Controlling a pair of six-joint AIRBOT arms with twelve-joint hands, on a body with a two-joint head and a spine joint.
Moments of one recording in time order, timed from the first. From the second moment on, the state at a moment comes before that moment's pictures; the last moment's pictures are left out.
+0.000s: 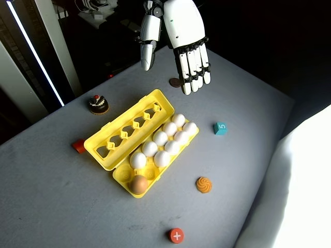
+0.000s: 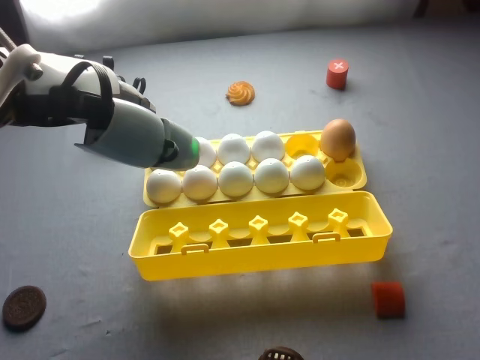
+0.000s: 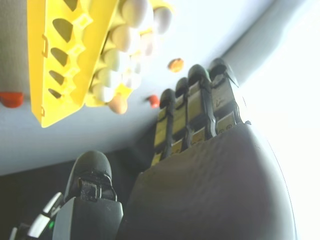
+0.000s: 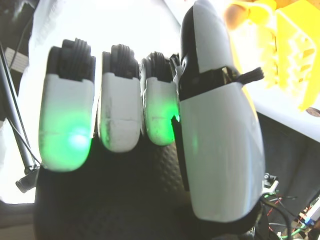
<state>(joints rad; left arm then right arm) -0.01 -0.76 0.62 0.69 0.93 0.03 -0.49 -0.37 0.50 0.83 0.62 -2.03</state>
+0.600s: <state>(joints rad) -0.01 -0.76 0.62 0.69 0.93 0.03 -0.49 -0.38 0.50 0.83 0.61 -2.04</state>
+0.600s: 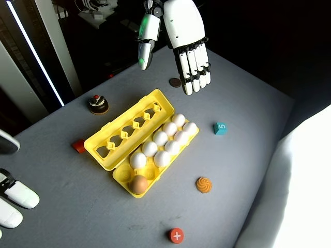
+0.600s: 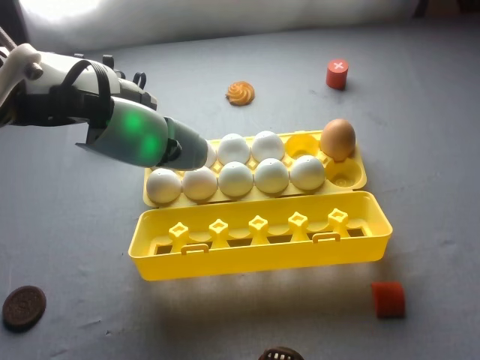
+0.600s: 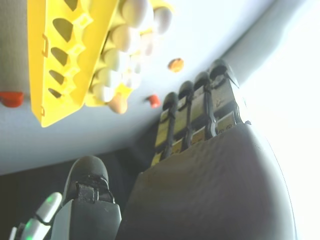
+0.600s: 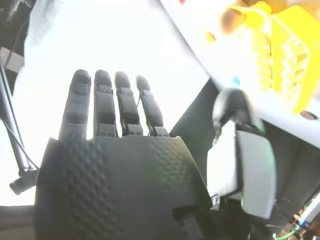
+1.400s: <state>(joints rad) -0.01 -0.76 0.62 0.69 0.93 0.02 -0.38 -0.70 0.77 0.73 0.60 -1.70</state>
